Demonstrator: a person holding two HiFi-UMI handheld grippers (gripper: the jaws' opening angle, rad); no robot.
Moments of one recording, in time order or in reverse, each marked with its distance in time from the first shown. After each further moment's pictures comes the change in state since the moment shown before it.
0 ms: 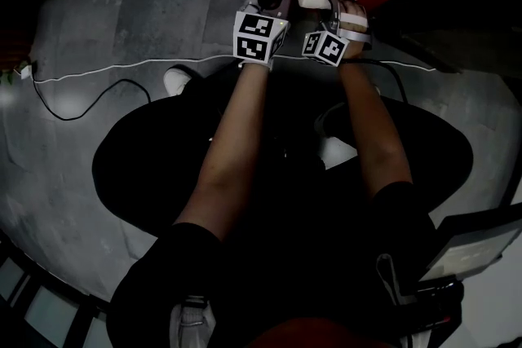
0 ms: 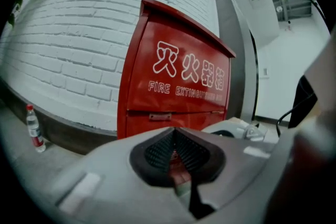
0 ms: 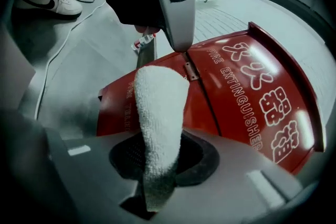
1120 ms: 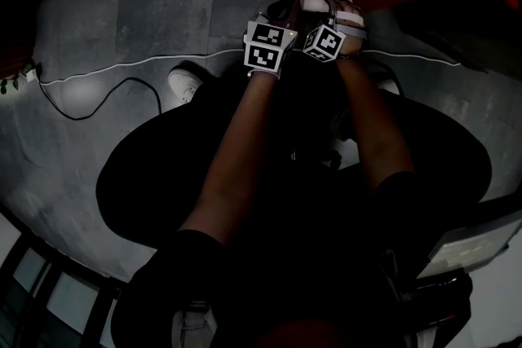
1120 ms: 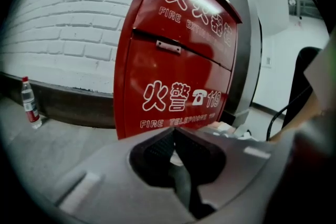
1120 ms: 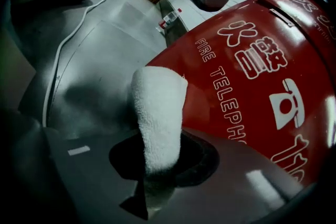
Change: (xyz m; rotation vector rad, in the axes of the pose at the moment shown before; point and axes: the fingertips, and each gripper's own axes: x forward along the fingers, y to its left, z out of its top) left arm 0.025 0.013 -0.118 -0.031 0.226 -0.020; right arm 0.059 0.160 -0.038 0.040 0.134 0.318
